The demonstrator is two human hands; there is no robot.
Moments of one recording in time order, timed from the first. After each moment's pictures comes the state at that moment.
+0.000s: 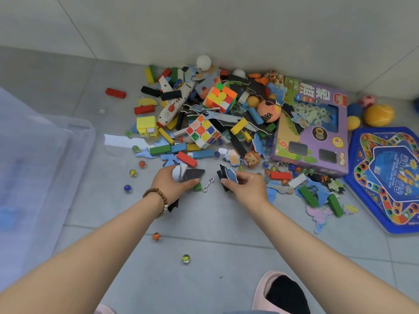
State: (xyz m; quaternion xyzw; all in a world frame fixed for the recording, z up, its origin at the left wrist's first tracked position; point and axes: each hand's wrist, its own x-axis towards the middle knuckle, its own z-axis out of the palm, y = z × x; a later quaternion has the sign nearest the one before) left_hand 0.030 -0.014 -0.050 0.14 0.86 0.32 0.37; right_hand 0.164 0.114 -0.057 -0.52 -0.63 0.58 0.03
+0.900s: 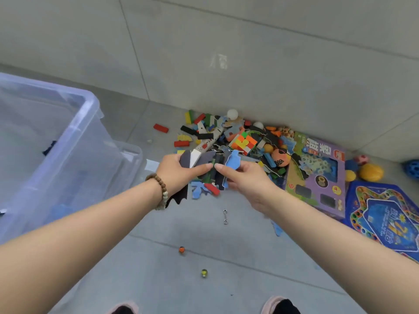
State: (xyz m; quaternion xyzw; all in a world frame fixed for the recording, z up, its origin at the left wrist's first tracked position) left_hand -0.011 -0.038 0.104 0.13 0.81 0.46 0.34; right_hand 0.090 0.089 0.108 -0.37 -0.62 0.69 -0.03
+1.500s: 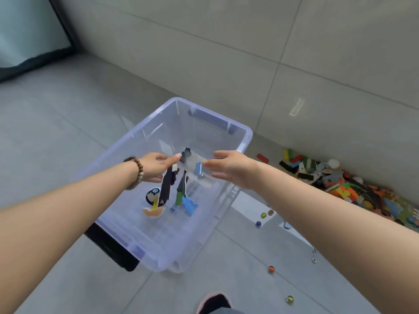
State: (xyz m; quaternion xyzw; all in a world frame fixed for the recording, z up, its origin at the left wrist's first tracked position) left_hand -0.133 -0.350 0.186 -0.06 0.86 0.38 0.33; right_hand -0.078 -0.156 0.197 -0.19 -0.70 0.65 -0.23
